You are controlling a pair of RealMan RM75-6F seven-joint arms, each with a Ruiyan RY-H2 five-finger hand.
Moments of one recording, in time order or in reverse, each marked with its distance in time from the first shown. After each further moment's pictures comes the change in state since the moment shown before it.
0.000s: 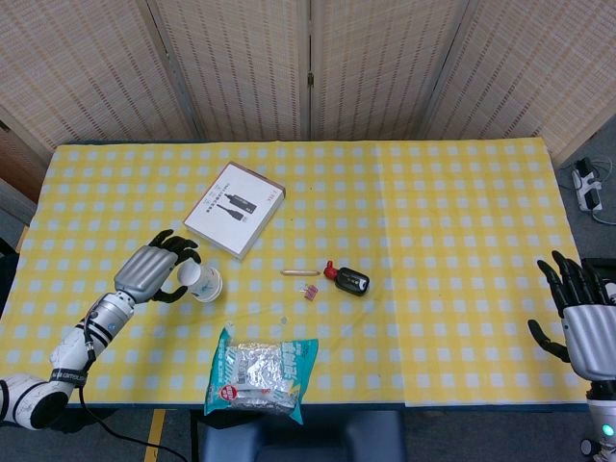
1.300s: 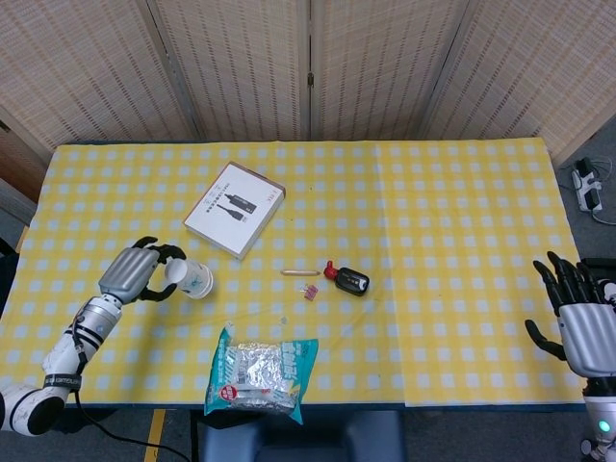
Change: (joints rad) left arm 0.064 -0.027 -0.016 0.031 -0.040 0.041 -0.061; right arm 0.013 -0.012 -0.001 0.019 0.017 -0.032 0.015
